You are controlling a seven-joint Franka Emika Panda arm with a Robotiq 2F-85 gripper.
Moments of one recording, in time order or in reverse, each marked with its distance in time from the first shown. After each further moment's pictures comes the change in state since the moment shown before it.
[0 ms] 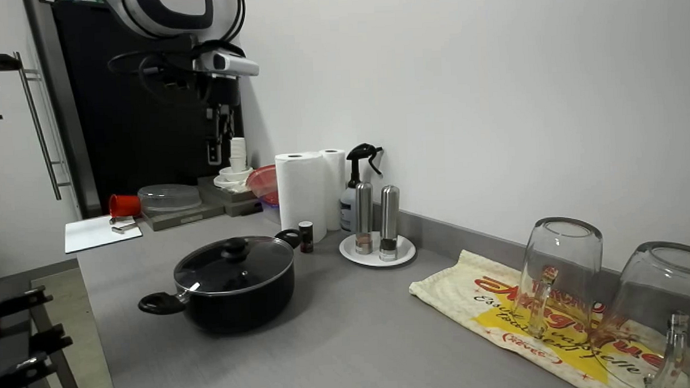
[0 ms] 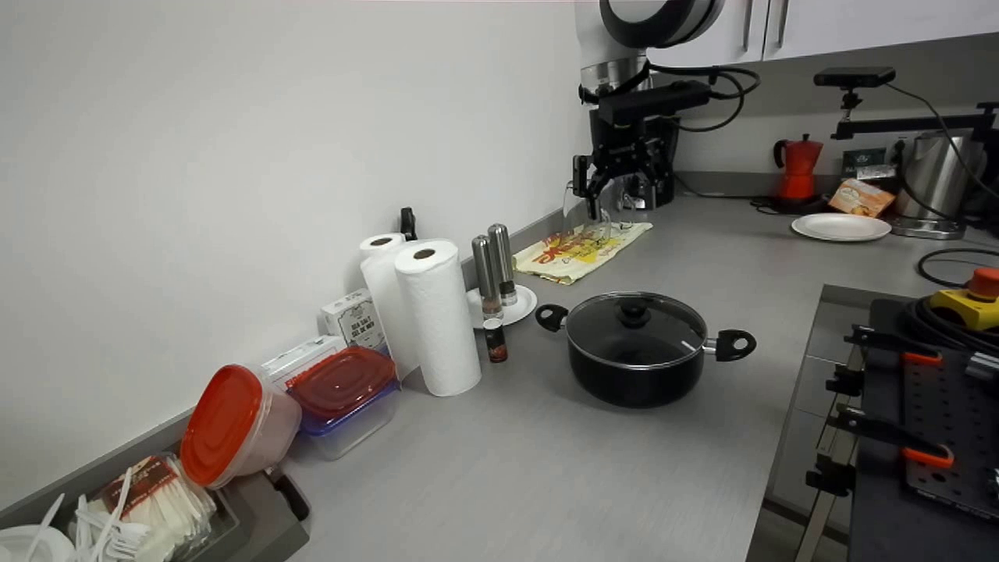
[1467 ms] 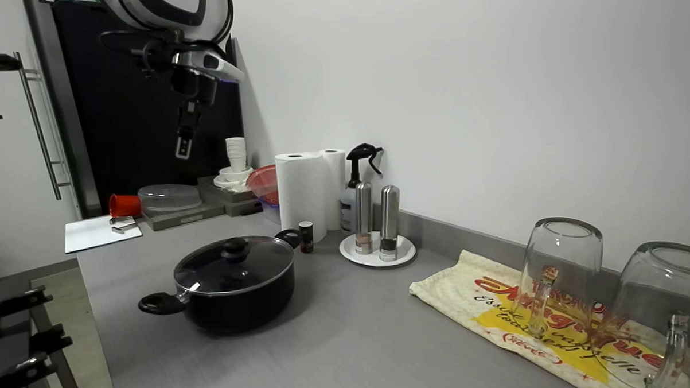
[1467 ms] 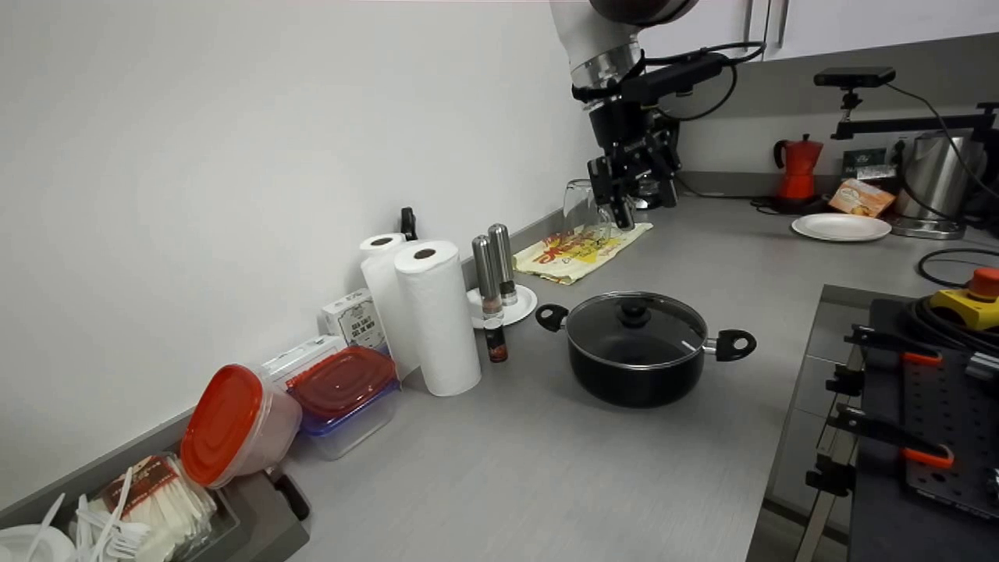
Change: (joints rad) arm -0.021 -0.006 0.104 0.044 -0.003 -0.280 -0.239
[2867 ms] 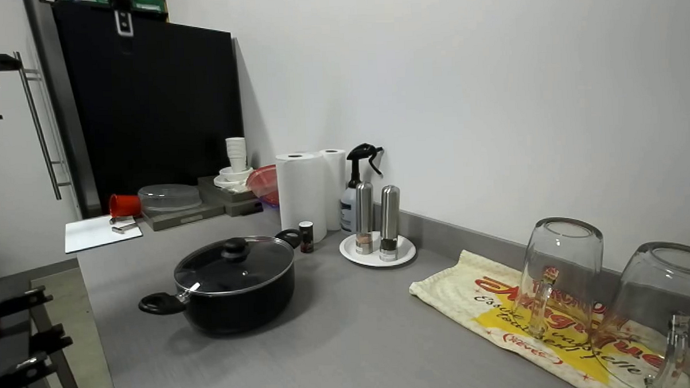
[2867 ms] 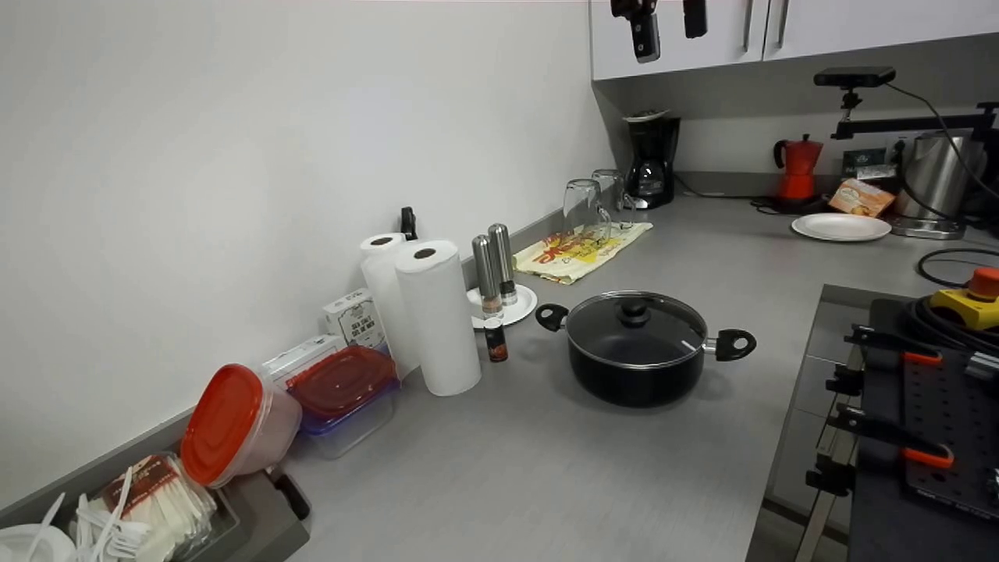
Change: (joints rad) arm 0.001 -0.352 0.205 0.129 -0.092 -0.290 0.083
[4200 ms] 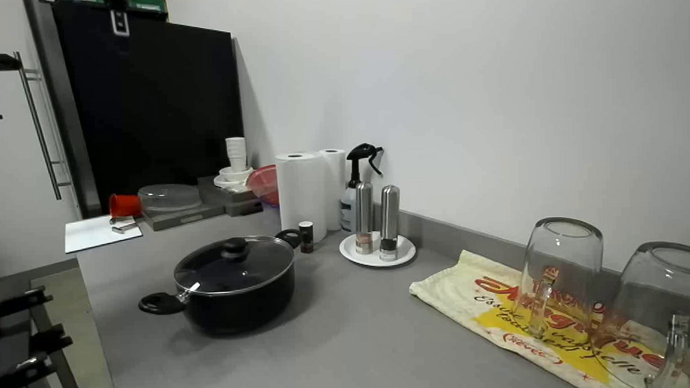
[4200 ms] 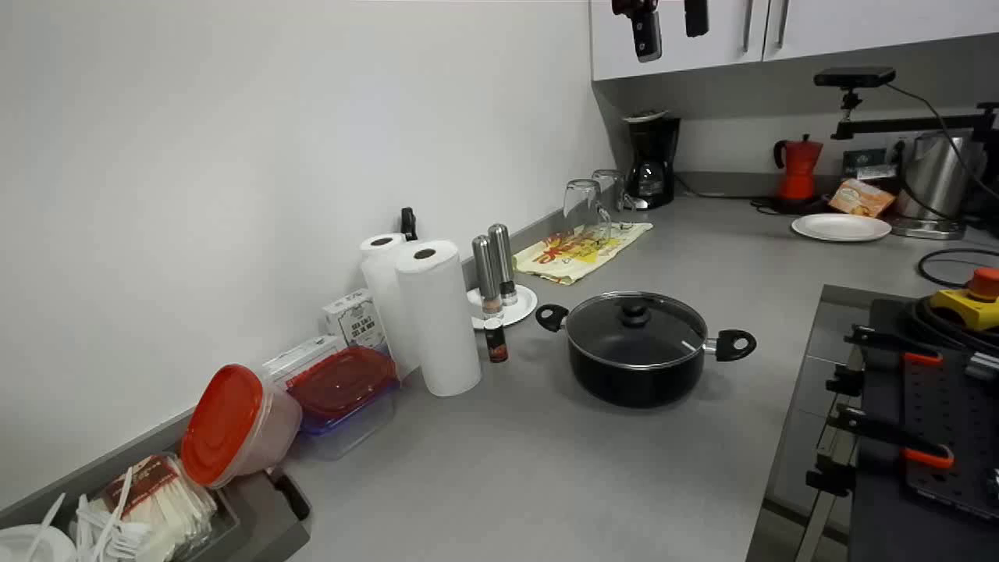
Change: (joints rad) arm -0.014 -0.008 0.035 0.000 0.012 -0.004 0.001
